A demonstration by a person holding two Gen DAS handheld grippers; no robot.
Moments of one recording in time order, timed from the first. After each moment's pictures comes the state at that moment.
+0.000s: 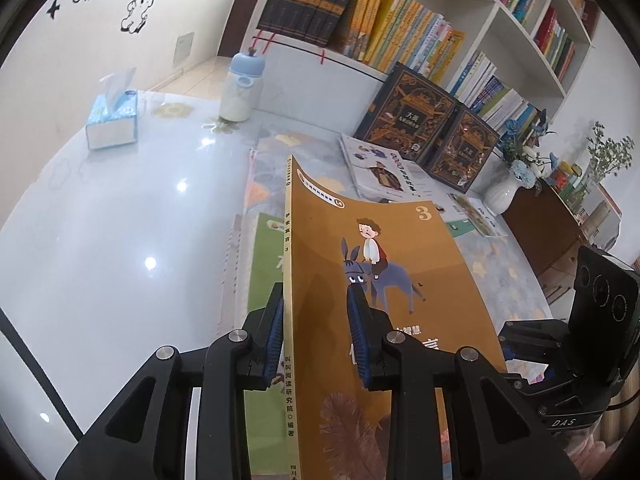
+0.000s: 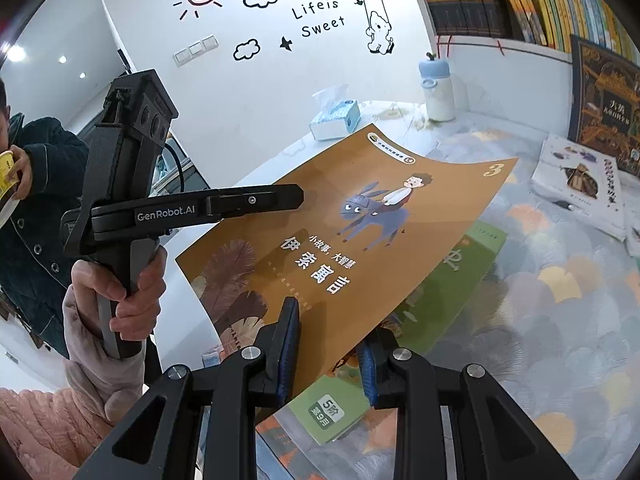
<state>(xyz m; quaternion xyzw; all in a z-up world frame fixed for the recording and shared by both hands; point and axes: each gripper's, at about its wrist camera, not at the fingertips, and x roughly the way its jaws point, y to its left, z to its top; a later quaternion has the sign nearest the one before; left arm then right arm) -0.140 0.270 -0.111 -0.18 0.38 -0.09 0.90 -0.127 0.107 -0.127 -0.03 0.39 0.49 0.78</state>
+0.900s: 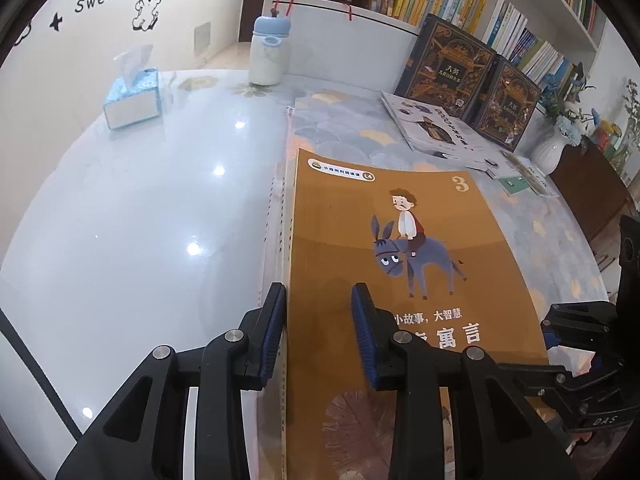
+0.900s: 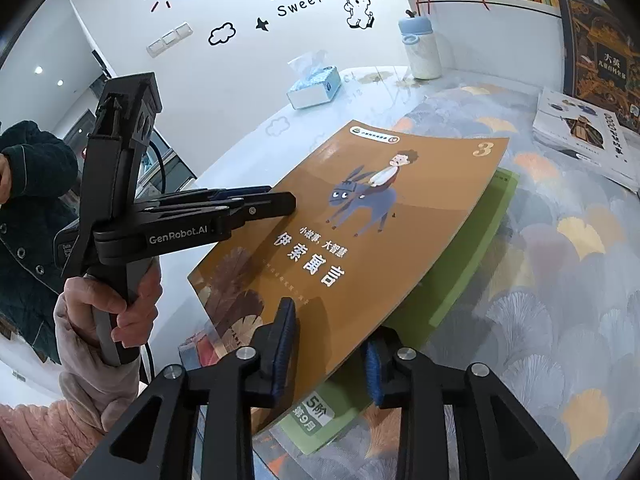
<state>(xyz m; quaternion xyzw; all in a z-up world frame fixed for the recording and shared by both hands) -0.130 0.265 -0.154 -0.11 0.43 -0.03 0.89 -0.114 0.121 -0.169 -0.02 0.44 0.47 0.76</state>
